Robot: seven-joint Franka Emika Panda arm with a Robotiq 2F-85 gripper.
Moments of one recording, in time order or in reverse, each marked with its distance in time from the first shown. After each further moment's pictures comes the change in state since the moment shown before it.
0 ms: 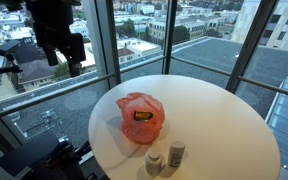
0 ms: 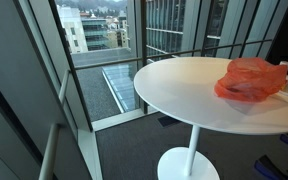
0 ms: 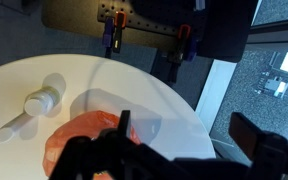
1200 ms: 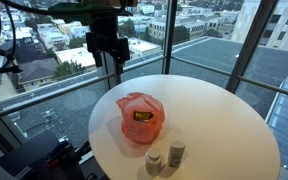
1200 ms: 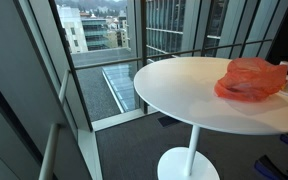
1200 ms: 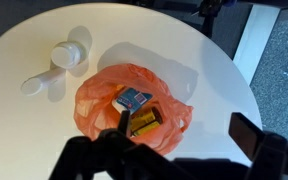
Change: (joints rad) arm -0.020 0.327 0.000 0.128 -0.048 0.275 0.034
